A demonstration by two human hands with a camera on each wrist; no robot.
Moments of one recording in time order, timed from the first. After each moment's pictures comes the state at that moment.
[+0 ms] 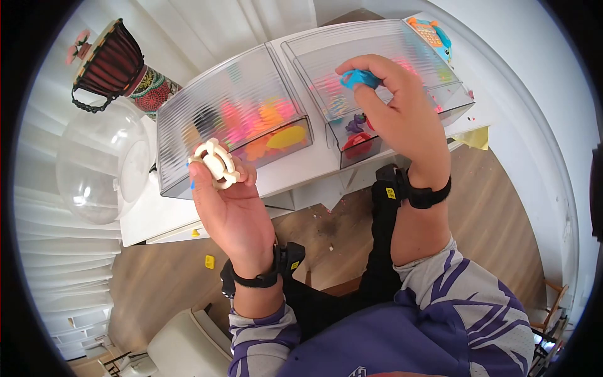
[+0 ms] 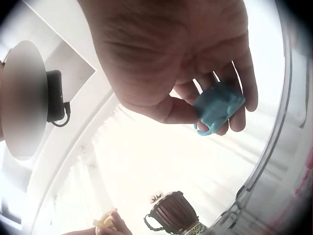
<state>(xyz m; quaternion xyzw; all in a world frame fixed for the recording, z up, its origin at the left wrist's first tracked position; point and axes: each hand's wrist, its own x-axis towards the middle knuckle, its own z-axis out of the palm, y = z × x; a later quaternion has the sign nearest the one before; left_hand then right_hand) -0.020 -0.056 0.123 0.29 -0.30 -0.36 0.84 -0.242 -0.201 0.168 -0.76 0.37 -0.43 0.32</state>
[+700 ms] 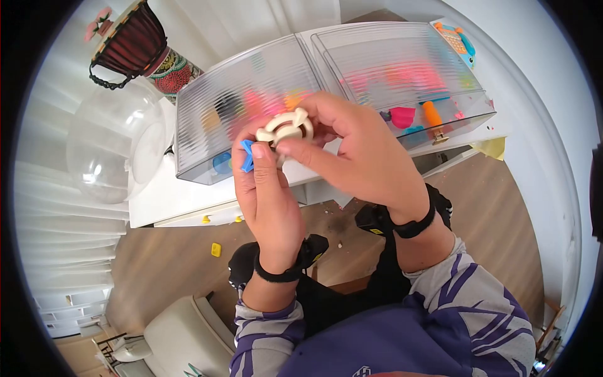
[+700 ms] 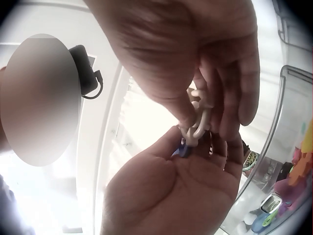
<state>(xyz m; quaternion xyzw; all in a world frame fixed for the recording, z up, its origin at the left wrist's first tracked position) -0.043 -0.056 0.128 0.39 -0.32 -0.32 0.80 -0.171 -0.152 0.154 -0.77 0.19 -0.41 0.46</state>
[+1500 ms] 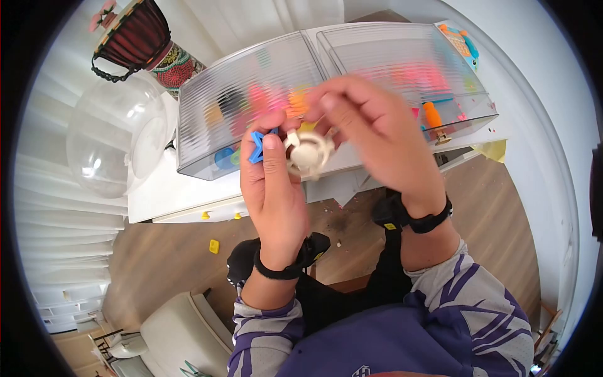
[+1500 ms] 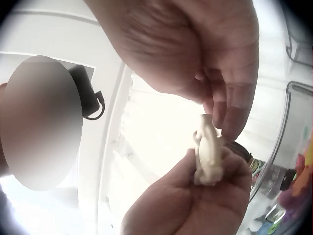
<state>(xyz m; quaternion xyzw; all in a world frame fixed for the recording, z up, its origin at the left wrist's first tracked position) -0.042 -0.056 0.122 0.38 -0.32 -0.36 0.79 -0.182 -0.159 0.166 -0.66 0.22 -0.43 0.58</state>
